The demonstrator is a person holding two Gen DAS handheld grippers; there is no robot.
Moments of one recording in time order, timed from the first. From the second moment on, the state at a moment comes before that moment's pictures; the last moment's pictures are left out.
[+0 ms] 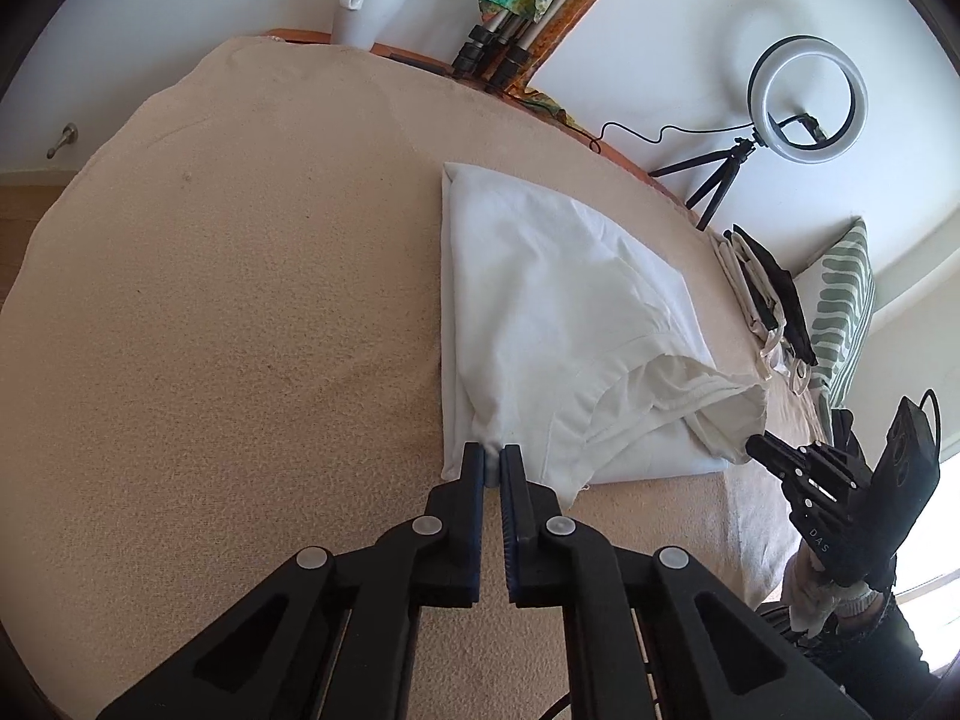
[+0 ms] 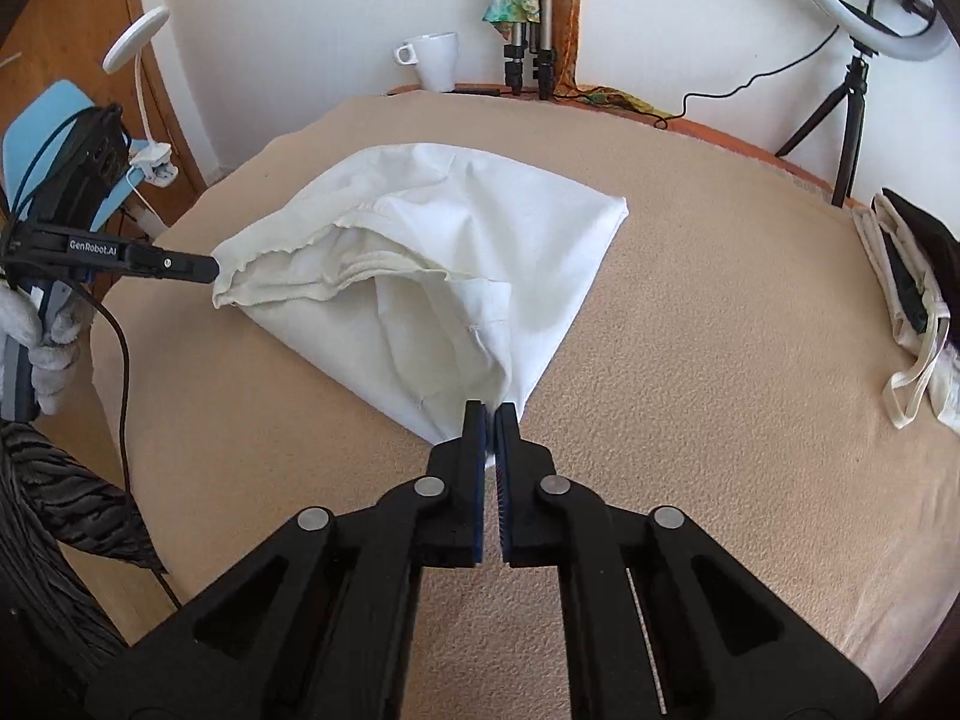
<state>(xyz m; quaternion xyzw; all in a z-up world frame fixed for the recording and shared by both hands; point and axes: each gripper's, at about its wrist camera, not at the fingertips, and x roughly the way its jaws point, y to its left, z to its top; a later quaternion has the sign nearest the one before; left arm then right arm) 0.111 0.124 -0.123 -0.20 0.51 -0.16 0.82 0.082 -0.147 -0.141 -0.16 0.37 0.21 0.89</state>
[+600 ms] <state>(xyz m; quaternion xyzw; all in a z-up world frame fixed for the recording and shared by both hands) 0.110 0.152 -0.120 -0.23 0.49 -0.14 0.83 0.083 -0.208 -0.131 -0.03 0.40 0.25 0.88</state>
